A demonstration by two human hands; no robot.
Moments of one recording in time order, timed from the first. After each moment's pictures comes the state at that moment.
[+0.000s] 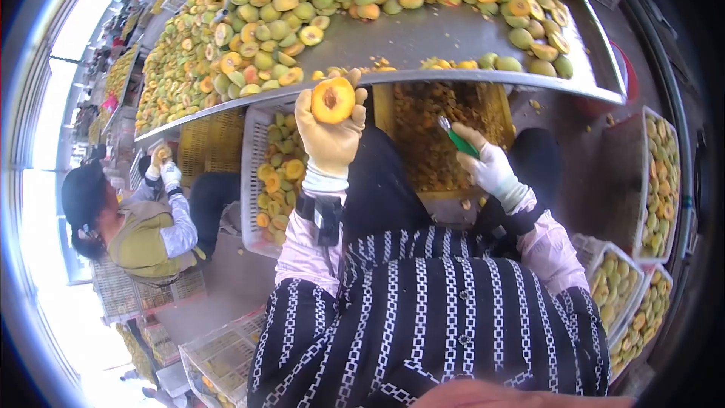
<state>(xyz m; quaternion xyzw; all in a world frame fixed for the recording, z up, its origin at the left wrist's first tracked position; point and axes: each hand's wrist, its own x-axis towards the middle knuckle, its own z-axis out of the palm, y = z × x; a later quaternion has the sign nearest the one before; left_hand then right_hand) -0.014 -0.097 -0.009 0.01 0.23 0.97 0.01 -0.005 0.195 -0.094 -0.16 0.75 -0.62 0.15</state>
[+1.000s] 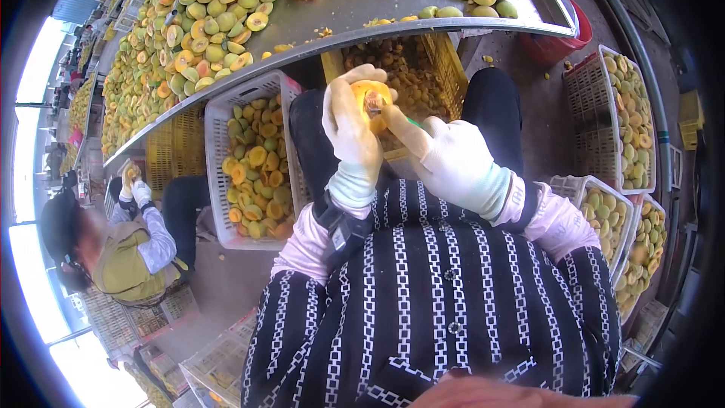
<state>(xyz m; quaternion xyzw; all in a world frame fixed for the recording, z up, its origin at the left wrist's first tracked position) 0.062 0.033 0.002 -0.05 0.55 0.83 -0.11 0.083 0.190 0.026 -0.37 0.90 -0.20 -0.10</state>
